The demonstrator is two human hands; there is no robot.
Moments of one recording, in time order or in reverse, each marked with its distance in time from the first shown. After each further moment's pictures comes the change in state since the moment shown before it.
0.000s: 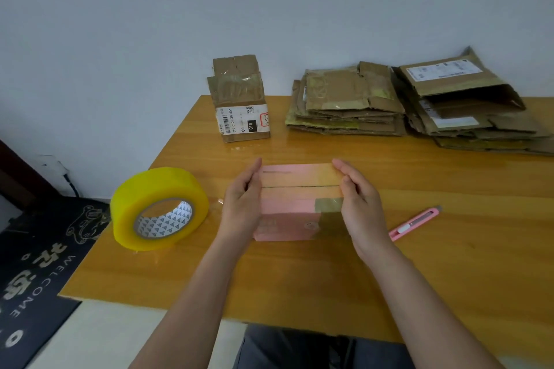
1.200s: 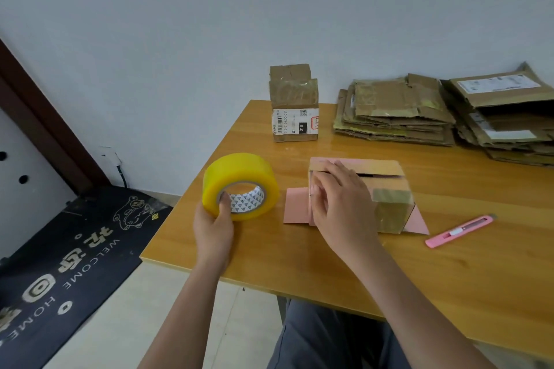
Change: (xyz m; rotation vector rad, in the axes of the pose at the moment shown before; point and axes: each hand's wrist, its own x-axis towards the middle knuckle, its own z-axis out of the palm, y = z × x) left_hand -0.027 -0.065 -0.117 -0.138 0.466 -0.036; right_hand -0.042 -0.018 0.087 -0.848 0.044 -0.635
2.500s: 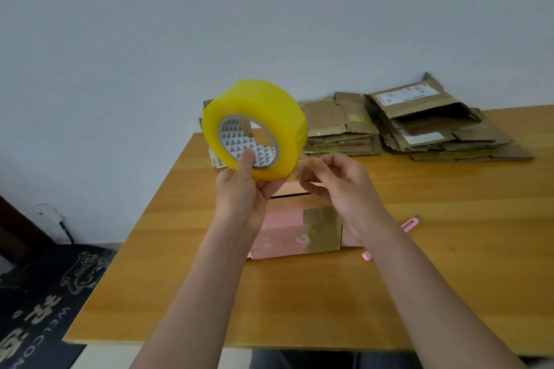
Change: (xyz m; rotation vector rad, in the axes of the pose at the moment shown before) left_hand -0.052 0.136 0.134 -0.640 -0.531 -0.186; right_hand 0.044 0.064 -0.094 1.221 -0.016 0.529
